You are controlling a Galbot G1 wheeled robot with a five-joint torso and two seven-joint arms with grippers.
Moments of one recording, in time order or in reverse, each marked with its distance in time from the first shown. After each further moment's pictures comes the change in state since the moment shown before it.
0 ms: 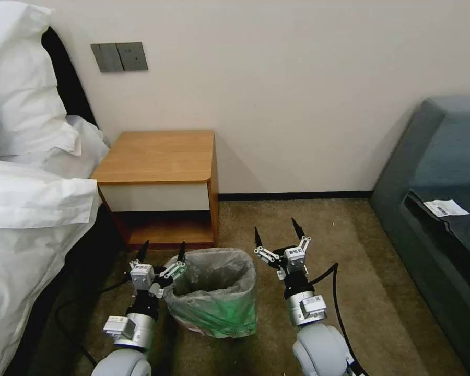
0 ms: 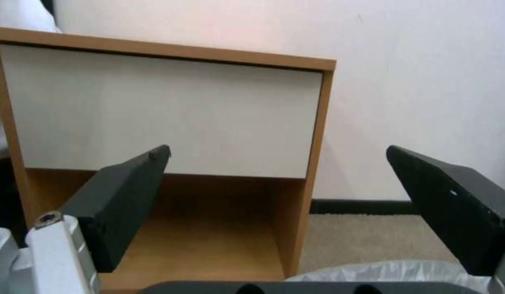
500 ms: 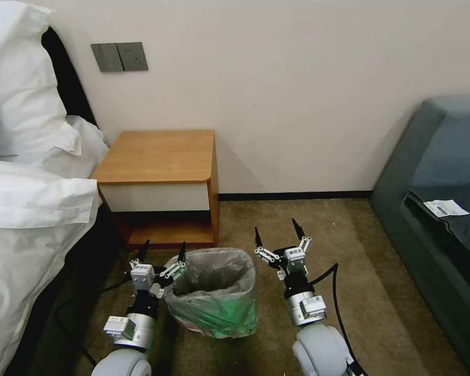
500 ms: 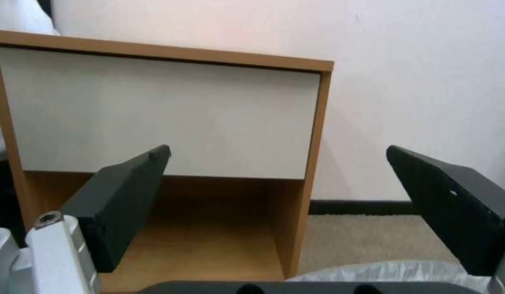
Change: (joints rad) left arm 0.000 0.001 0.000 0.002 0.003 -0.005 0.004; right arm -0.001 0.002 0.001 -0.002 -0.003 0.003 0.001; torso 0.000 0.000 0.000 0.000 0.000
